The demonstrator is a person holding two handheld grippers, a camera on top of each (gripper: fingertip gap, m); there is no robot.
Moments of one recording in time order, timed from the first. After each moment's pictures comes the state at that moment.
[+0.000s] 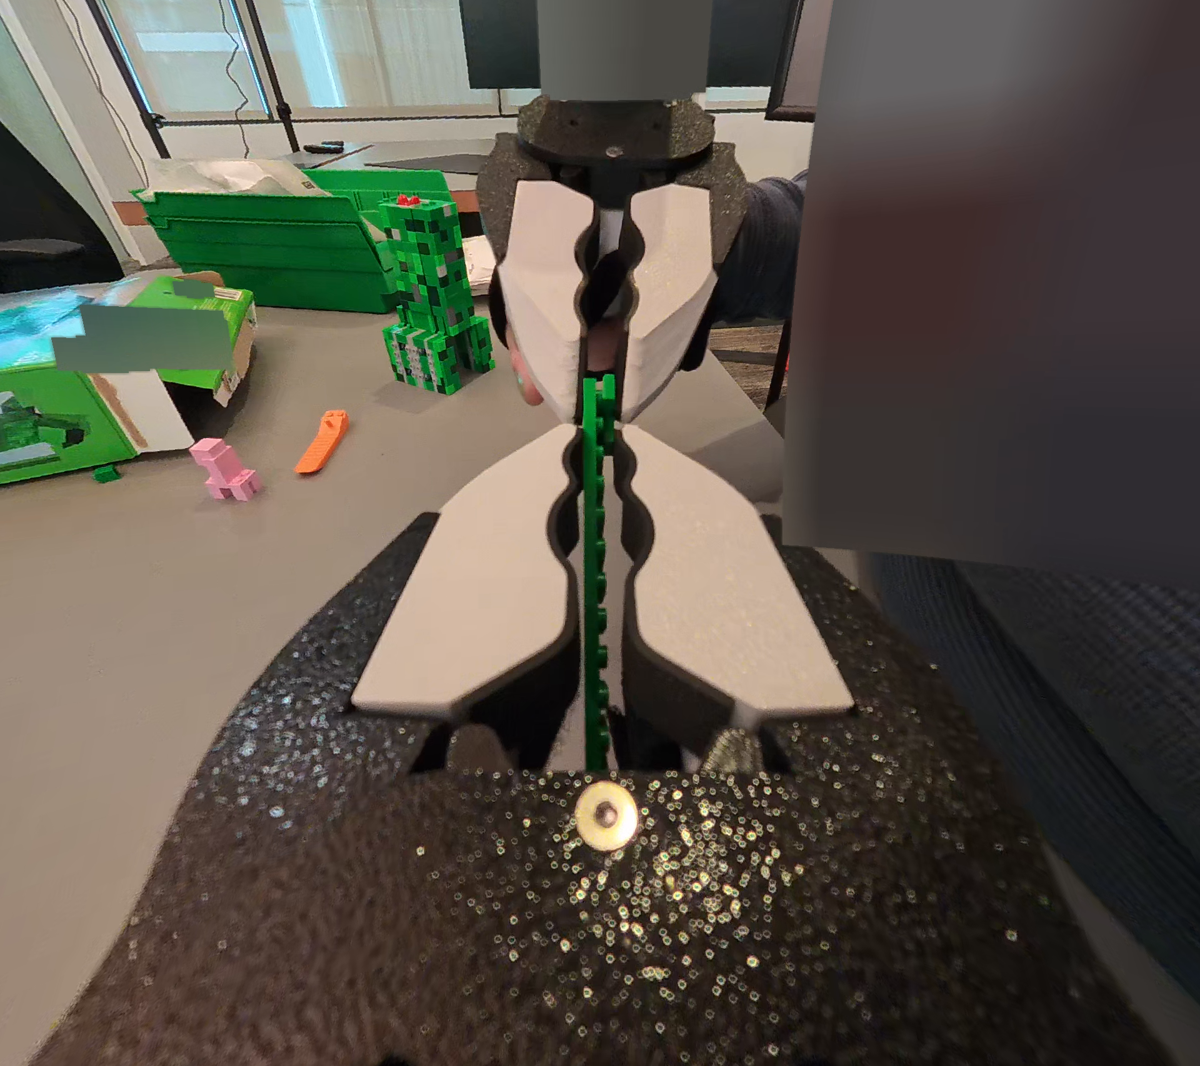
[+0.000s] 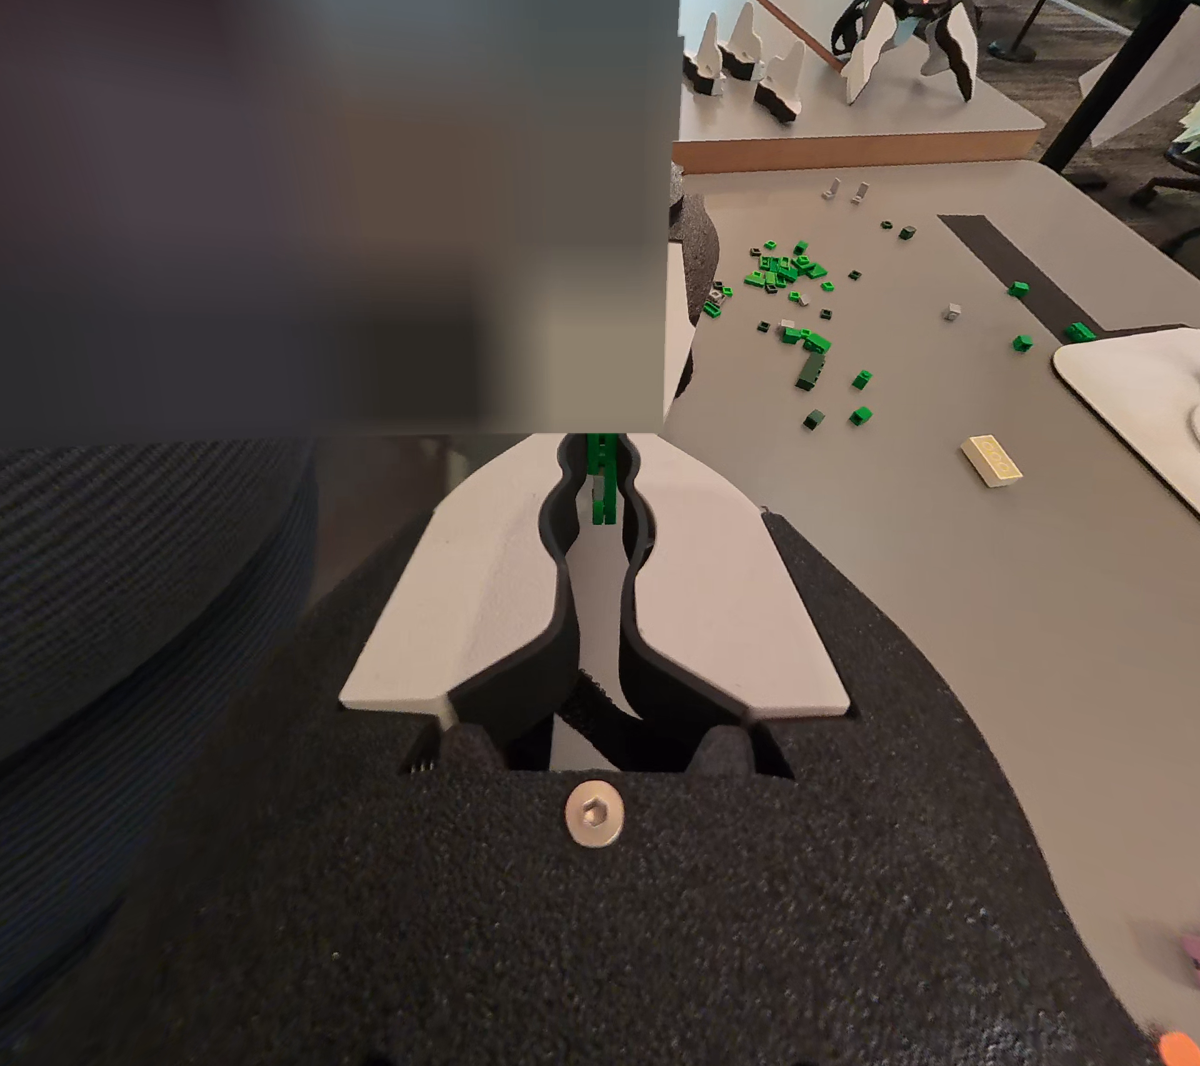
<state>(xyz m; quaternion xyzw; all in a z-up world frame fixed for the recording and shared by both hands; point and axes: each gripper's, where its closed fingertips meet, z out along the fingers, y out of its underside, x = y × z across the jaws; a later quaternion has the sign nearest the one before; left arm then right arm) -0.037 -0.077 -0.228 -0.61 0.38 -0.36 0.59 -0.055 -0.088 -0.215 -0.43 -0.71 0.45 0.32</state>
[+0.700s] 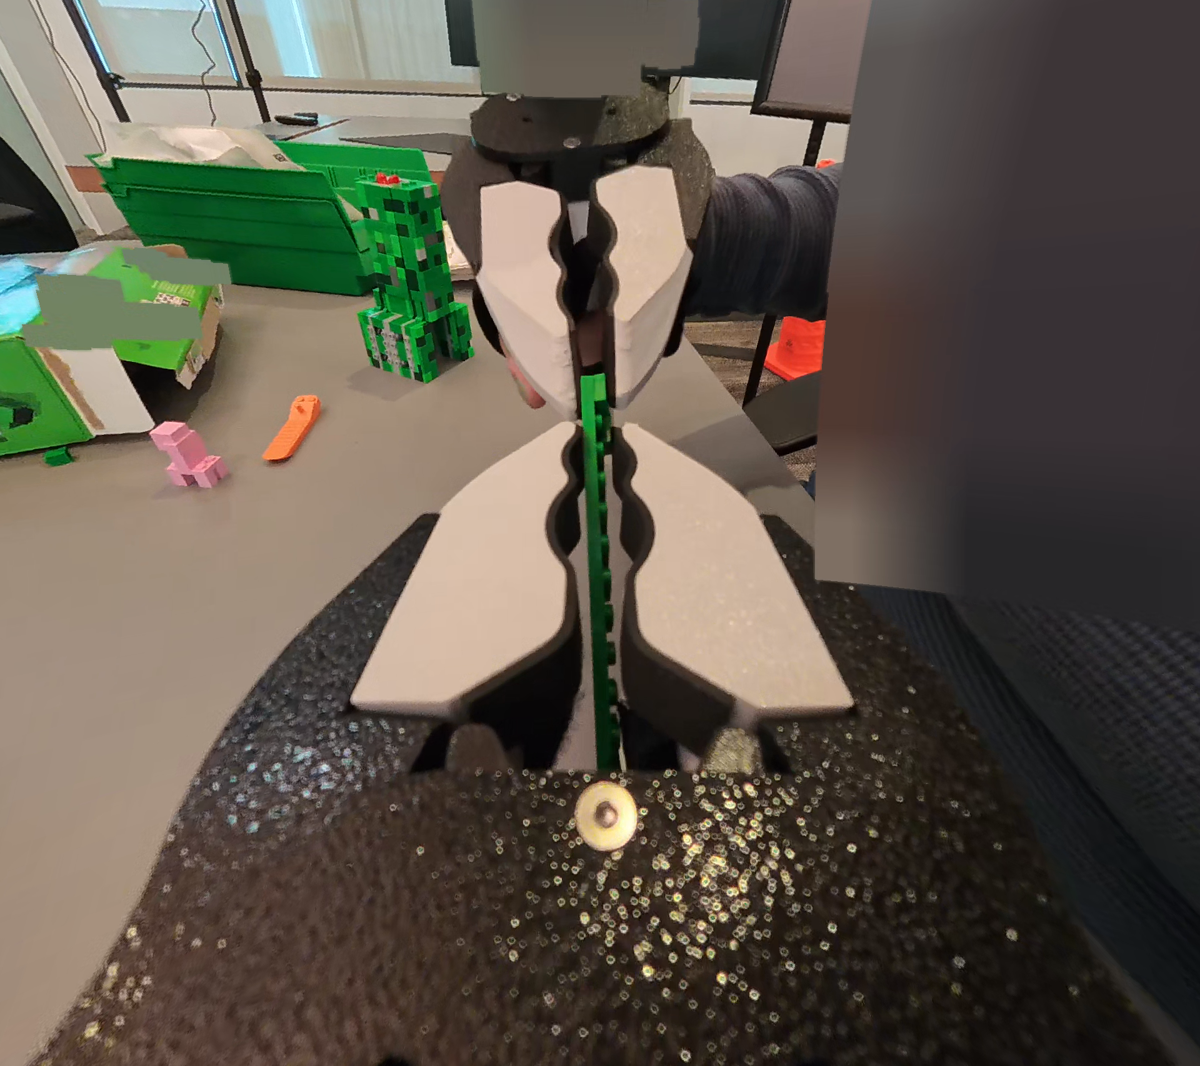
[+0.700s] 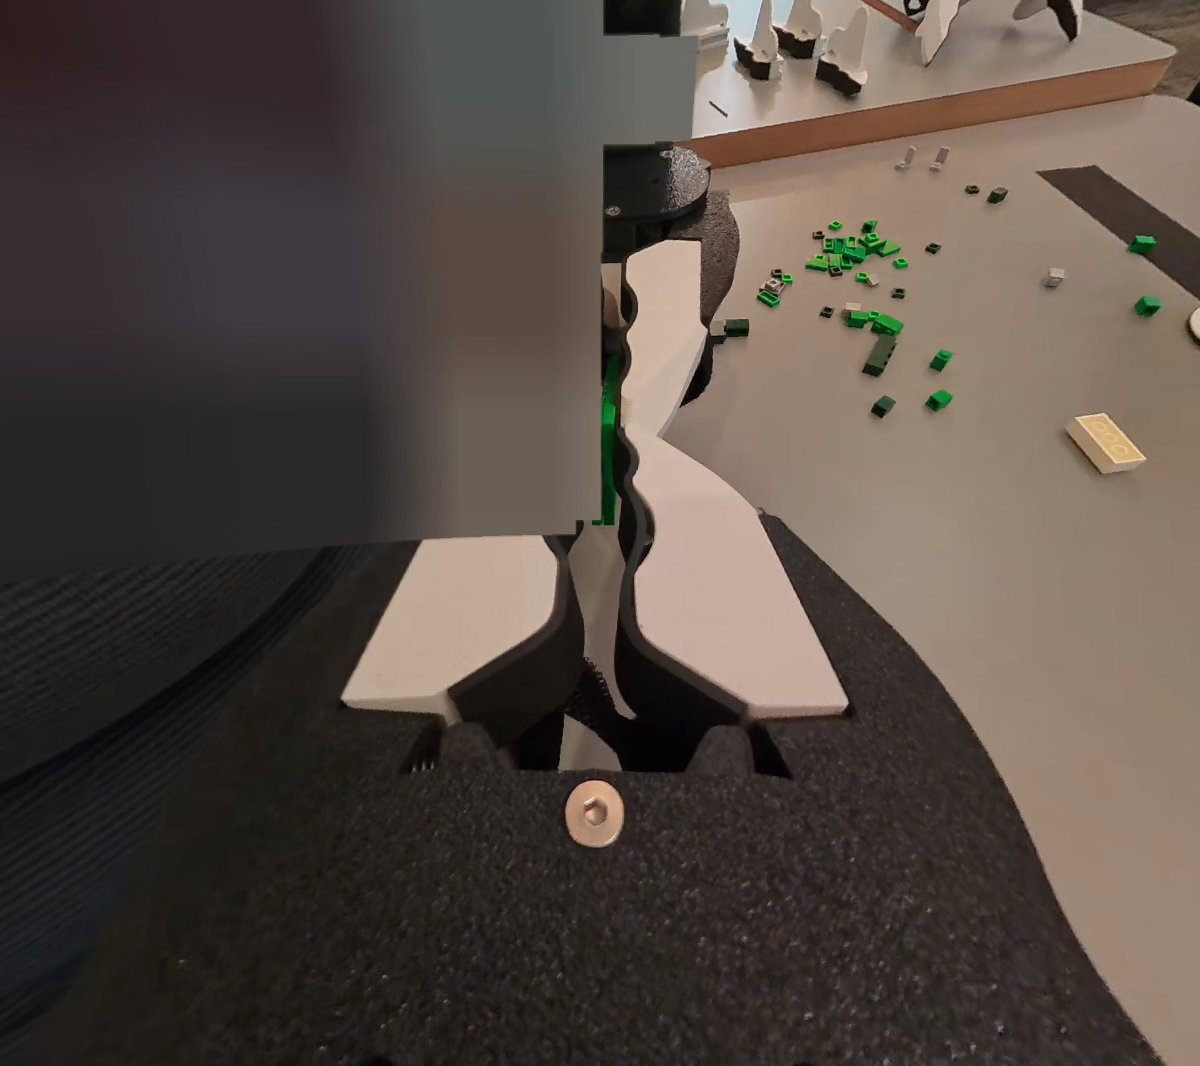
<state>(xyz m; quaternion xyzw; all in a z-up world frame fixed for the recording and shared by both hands) -0.033 -0.080 -0.230 -0.62 0.38 -0.38 0.58 -0.051 -0.089 -0.215 -0.44 -0.70 0.50 0.25</state>
